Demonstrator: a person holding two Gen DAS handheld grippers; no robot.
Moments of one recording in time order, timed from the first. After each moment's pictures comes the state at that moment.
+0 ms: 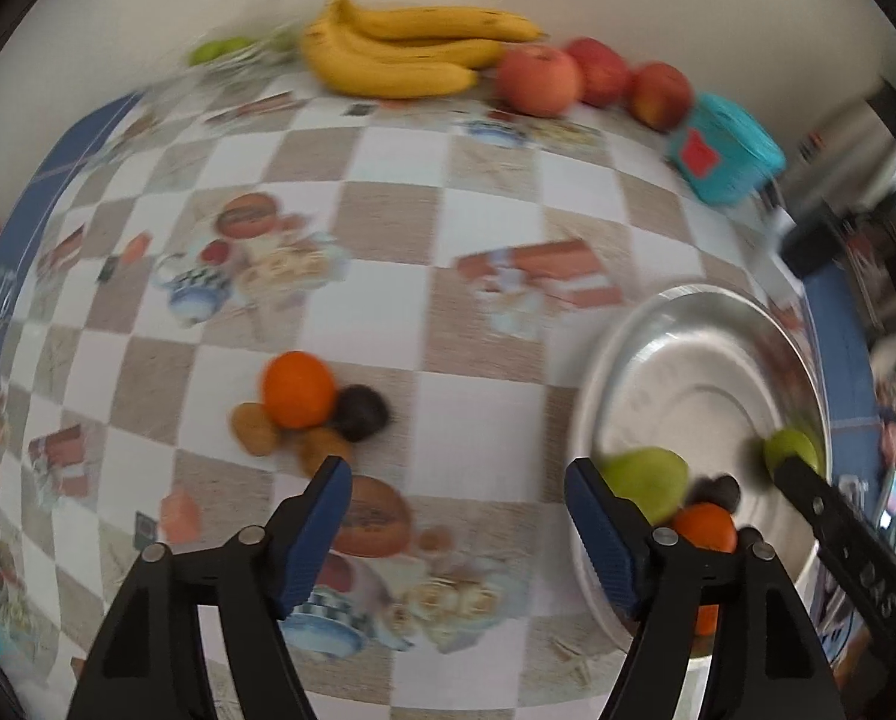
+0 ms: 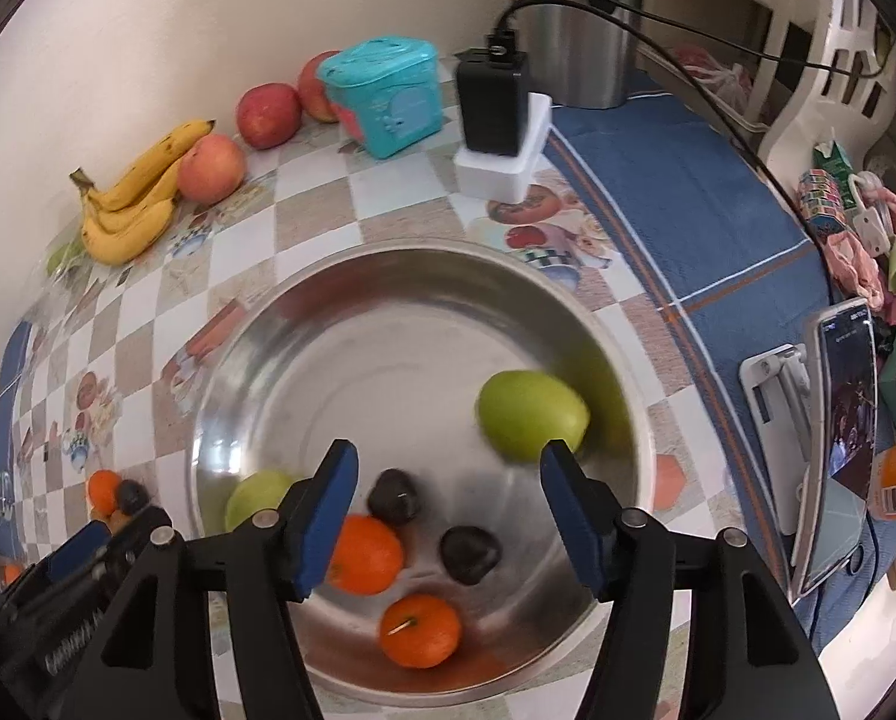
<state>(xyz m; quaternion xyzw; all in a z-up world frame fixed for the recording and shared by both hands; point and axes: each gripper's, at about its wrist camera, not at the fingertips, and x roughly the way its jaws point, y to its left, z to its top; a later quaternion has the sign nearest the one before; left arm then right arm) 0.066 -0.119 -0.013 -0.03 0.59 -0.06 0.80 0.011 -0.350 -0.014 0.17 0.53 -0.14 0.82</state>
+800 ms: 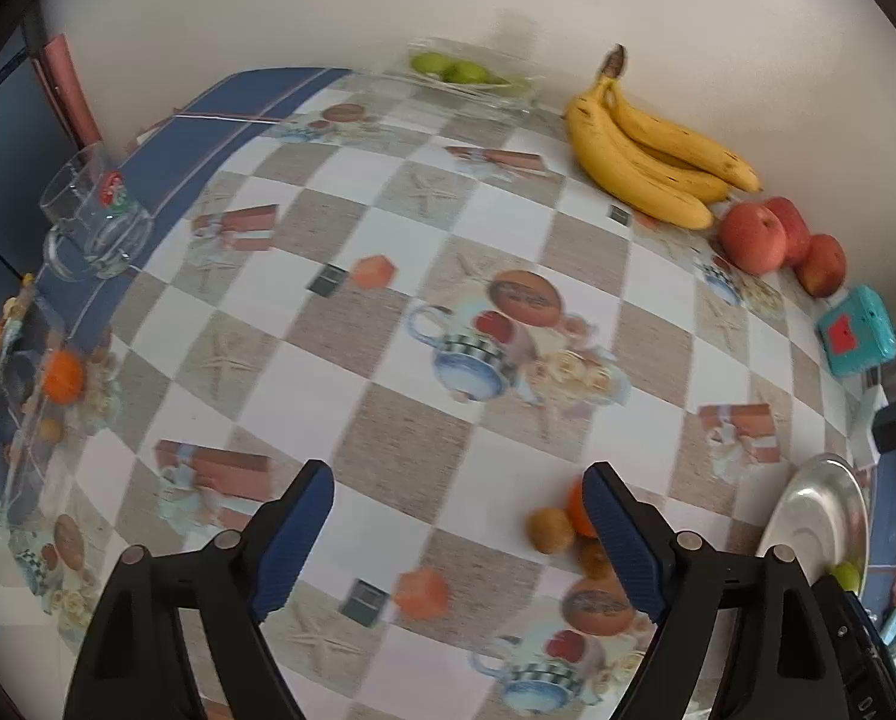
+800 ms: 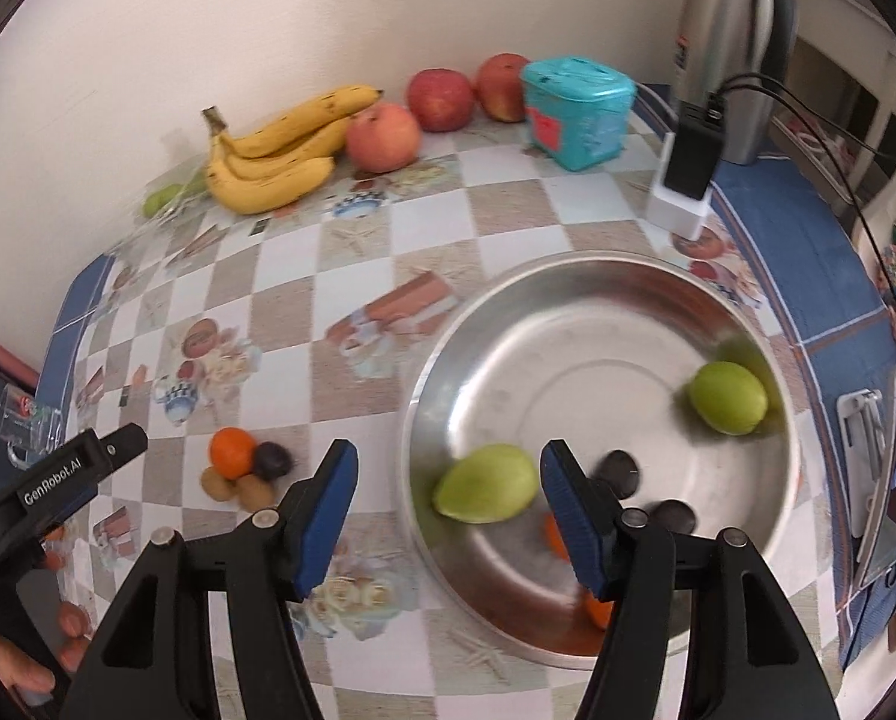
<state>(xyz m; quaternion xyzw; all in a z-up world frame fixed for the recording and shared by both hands) 0.085 0.024 0.007 -0.09 0.55 0.08 0.83 0.034 -0.249 0.012 0.14 0.53 -0.05 0.84</state>
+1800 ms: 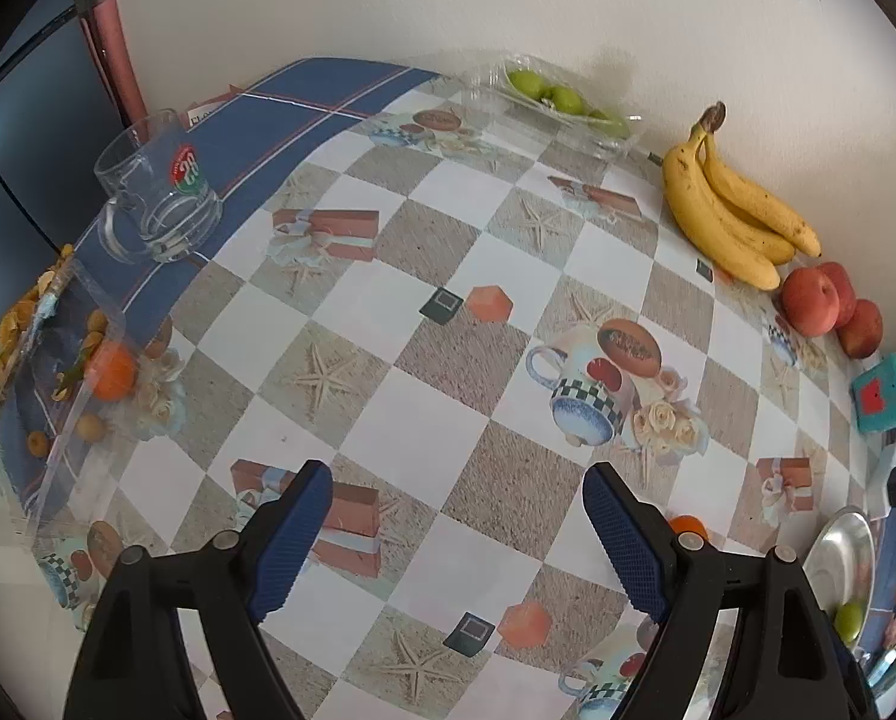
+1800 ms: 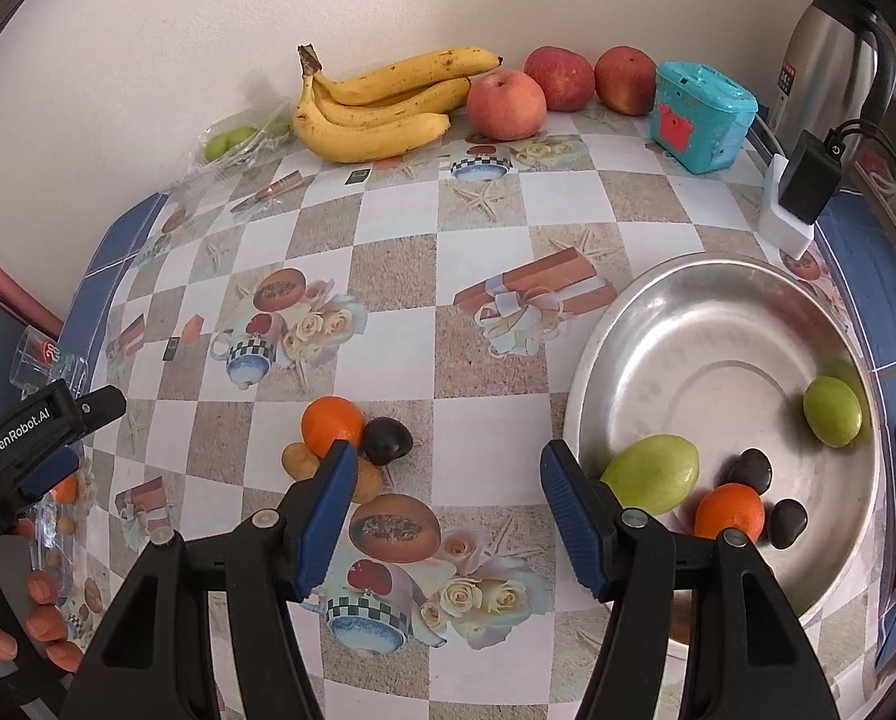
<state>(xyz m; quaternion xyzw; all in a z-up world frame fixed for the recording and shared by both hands) 0.085 0.085 0.009 -0.12 0.55 0.12 0.82 0.049 -0.176 -0.001 0.11 0.54 0.01 0.84</state>
